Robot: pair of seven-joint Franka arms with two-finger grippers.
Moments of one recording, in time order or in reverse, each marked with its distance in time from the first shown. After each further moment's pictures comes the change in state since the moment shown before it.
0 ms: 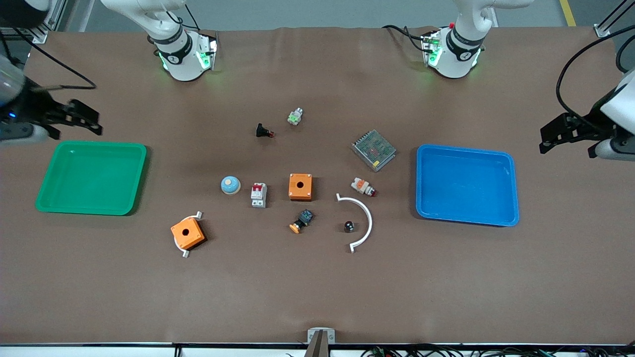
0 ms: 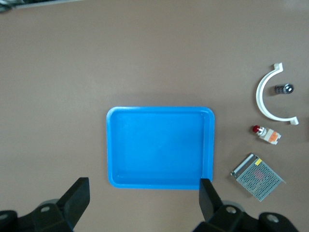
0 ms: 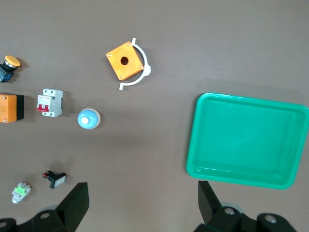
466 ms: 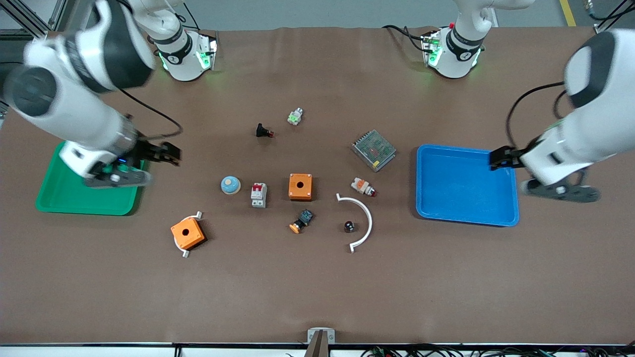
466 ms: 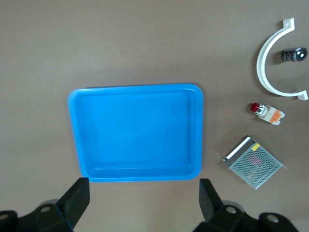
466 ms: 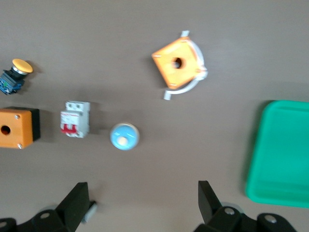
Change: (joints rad) left arm -0.110 0.173 -0.024 -0.027 -0.010 0.007 -0.100; right arm 0.230 0.228 0.007 -0.022 0.000 0.196 0.266
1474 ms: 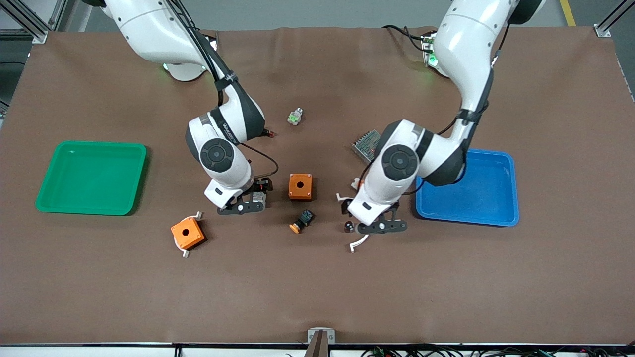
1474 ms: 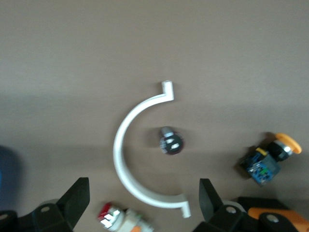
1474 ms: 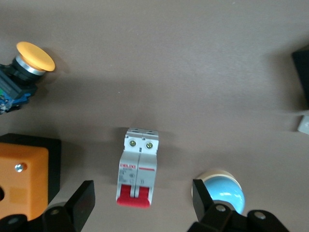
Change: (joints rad) left arm -0.338 0.441 -0.025 0.089 -0.051 0.617 -0.564; right arm 0.217 0.363 0.000 0.000 0.007 0.383 0.154
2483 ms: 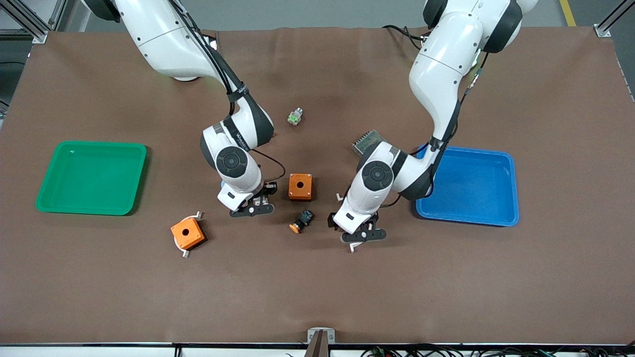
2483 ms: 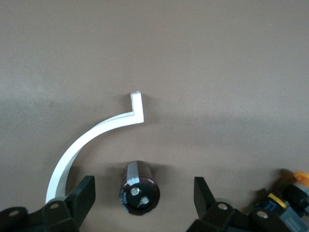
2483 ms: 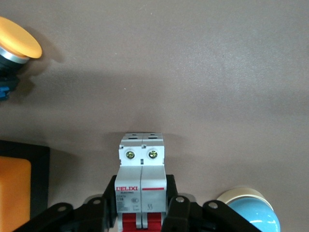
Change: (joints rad) left arm -0.022 0.189 0.001 0.061 0.000 0.220 -0.039; right arm 0.021 0.071 -0.003 0.004 0.000 0.056 -0.001
